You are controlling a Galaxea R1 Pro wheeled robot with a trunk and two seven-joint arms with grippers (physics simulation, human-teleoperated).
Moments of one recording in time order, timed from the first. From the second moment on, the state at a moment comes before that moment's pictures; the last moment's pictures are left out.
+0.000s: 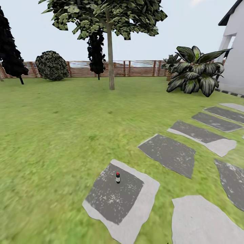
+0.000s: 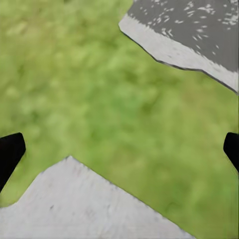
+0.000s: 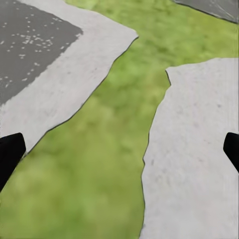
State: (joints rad) left arm -0.23 0.08 0.07 -0.18 0.00 -0.48 0.01; right arm -0.11 -0.03 -0.05 -0.39 0.01 -0.59 -0.06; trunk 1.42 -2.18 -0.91
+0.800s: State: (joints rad) left arm -0.23 0.08 0.07 -0.18 0.00 -0.48 0.01; right arm -0.11 -0.03 -0.05 -0.40 0.00 -0.59 -0.06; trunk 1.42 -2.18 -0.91
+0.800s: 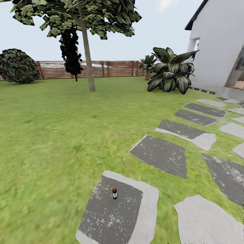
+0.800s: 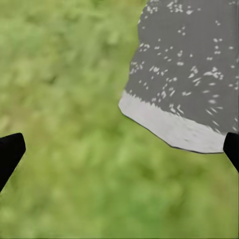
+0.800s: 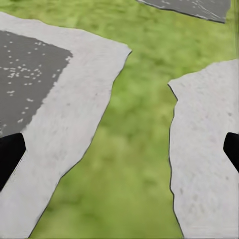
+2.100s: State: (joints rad) left arm -0.23 0.08 0.08 -0.18 0.00 -0.48 0.01; right arm -0.11 -0.03 -0.05 -0.40 0.00 -0.59 -0.06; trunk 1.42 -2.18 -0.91
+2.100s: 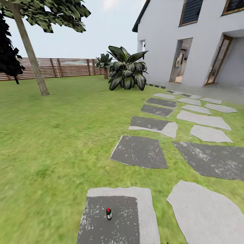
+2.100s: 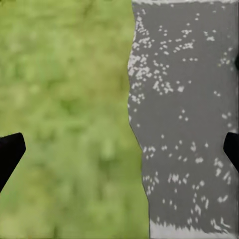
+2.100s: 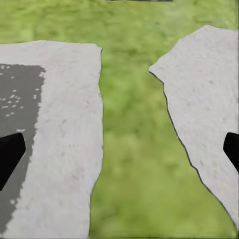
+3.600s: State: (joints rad) left arm -0.23 0.08 0.08 -0.18 0.01 -0.48 0.01; right arm -0.11 -0.03 -0.05 -0.39 0.00 -0.59 -0.06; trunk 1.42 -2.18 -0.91
